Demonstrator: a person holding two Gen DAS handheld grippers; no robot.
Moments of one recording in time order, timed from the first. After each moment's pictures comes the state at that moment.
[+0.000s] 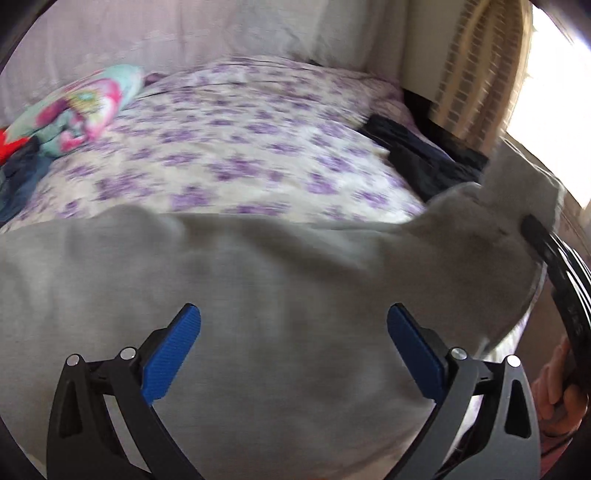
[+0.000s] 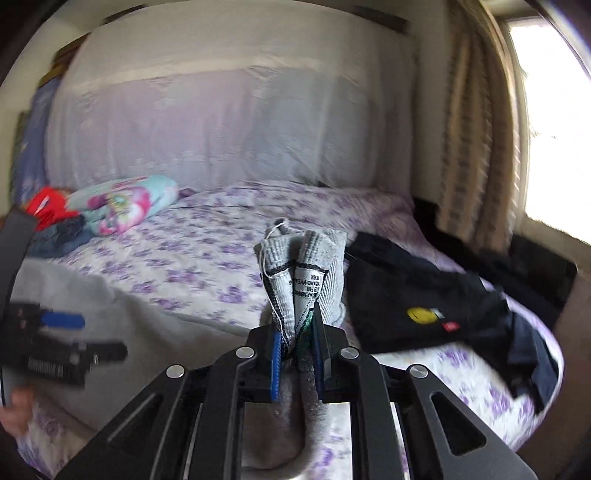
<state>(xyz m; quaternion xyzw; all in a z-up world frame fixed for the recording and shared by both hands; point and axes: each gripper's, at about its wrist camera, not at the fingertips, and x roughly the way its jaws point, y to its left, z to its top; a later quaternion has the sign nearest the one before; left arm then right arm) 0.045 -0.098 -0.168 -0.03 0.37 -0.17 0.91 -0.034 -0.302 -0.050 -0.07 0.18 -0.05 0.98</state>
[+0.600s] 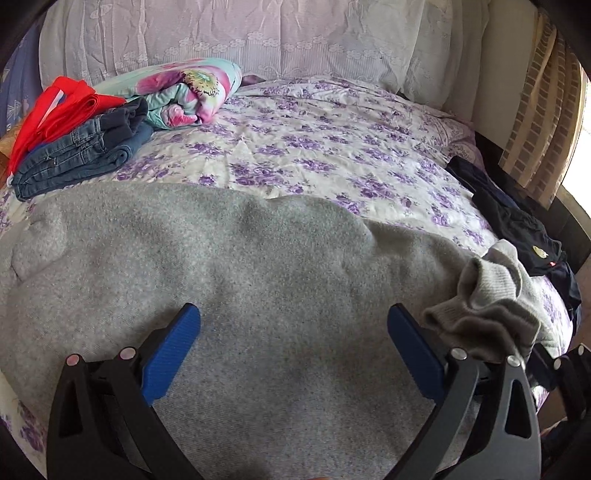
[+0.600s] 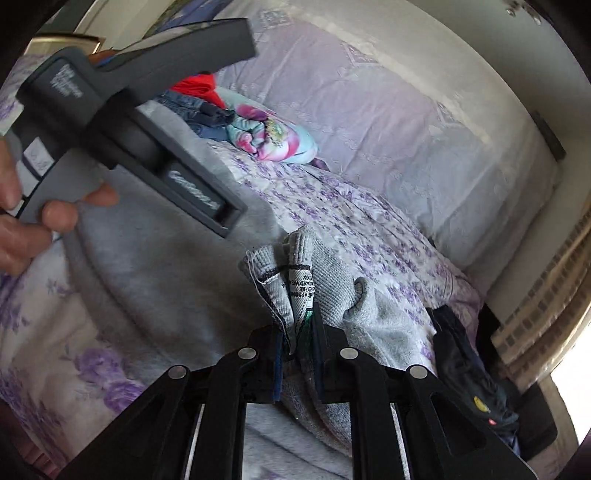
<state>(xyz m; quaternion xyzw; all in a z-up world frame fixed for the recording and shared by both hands) 0.046 0.009 -0.185 -0.07 0.34 -0.07 0.94 -0.046 -0.127 -0.113 -0.35 0.19 0.08 0.91</state>
